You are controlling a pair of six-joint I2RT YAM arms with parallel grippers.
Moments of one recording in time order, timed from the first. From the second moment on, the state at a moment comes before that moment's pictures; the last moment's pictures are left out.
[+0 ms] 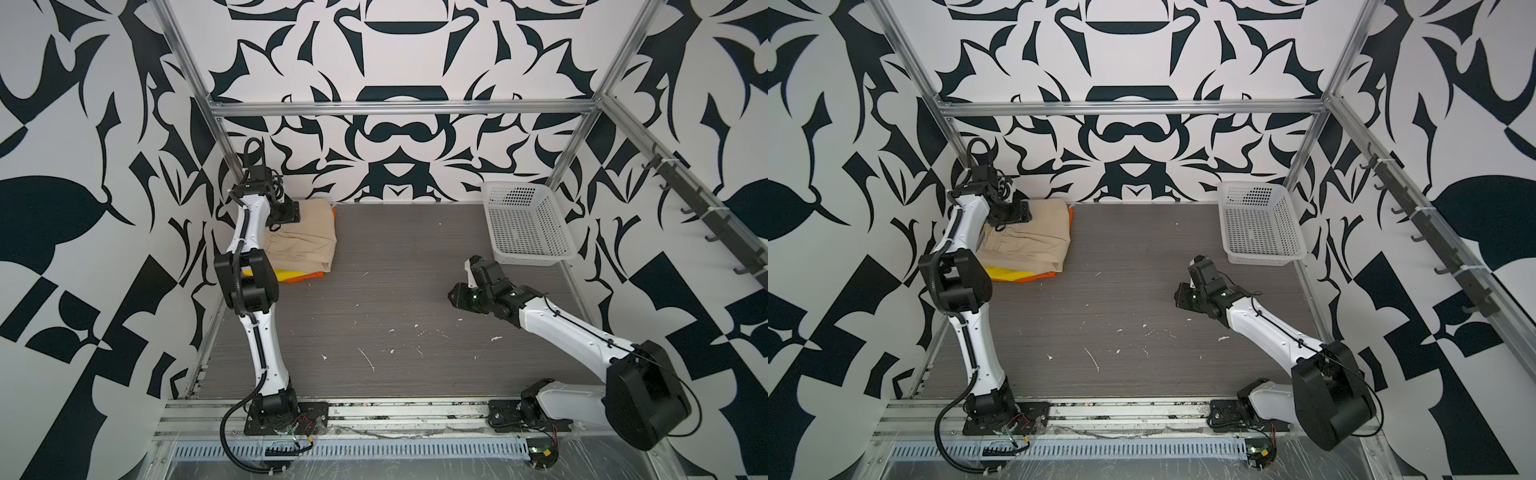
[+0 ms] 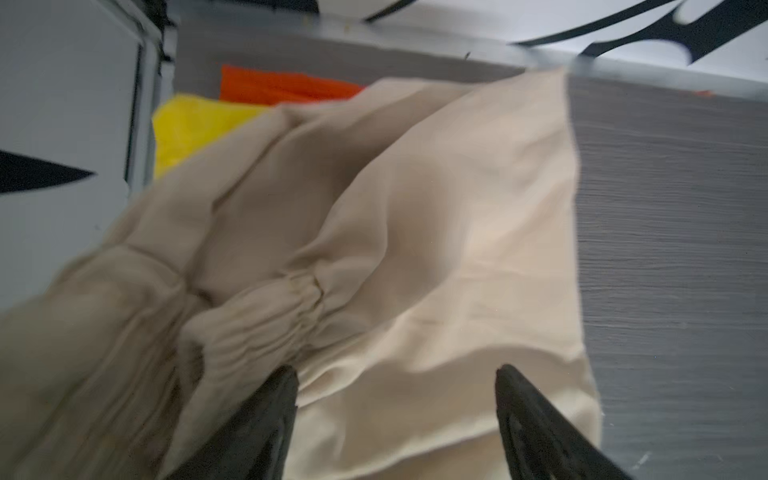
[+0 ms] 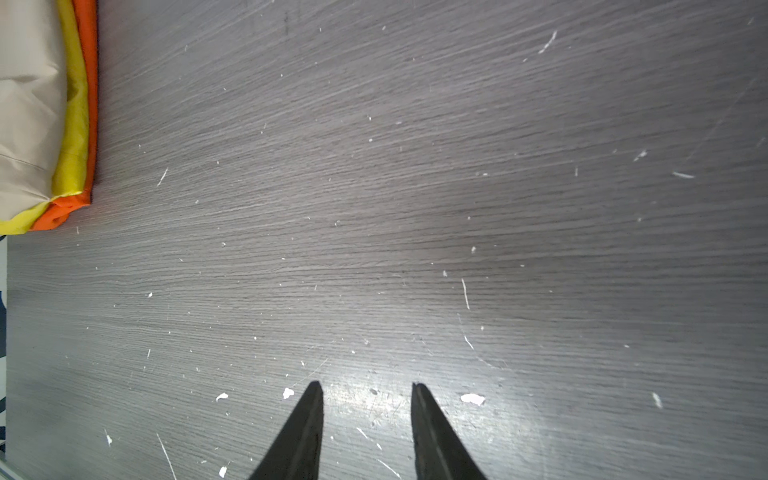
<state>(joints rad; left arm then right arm) 0.15 2.27 2.21 -1.01 0.15 0.04 0.46 1.27 0.74 -0.38 -0.11 0.64</state>
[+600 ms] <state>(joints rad) 0.26 2.33 2.12 -0.91 0.26 -0.04 0.46 1.31 0.73 -0.34 -0.13 0.64</state>
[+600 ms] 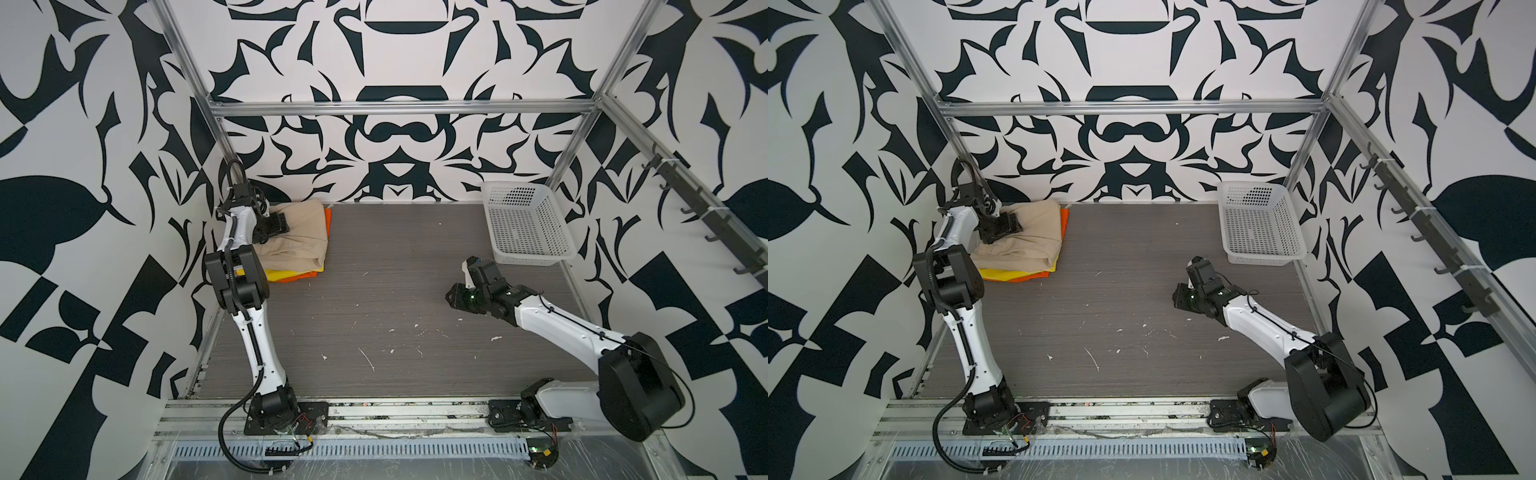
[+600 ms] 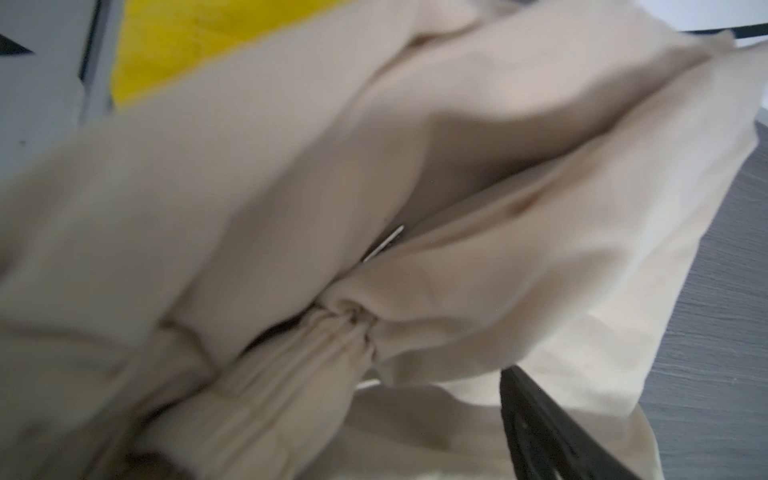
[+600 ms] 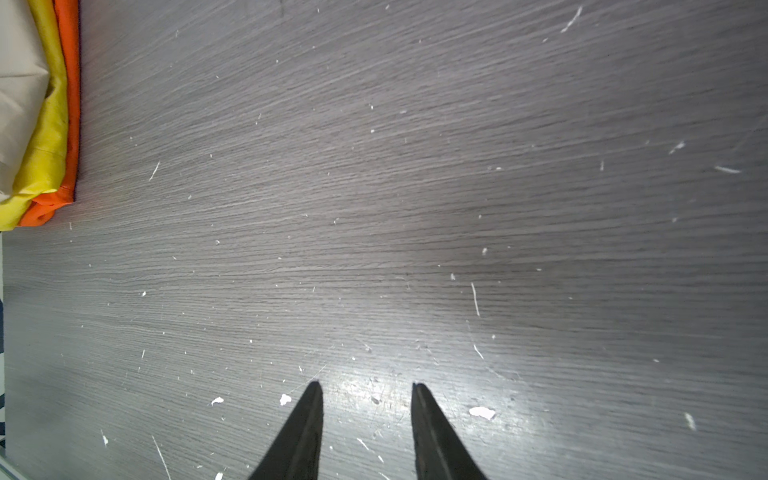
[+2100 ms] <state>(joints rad) -0.06 1.15 0.40 0.34 -0.25 -0.10 -0.08 1.16 0.44 0.17 0.00 0.05</state>
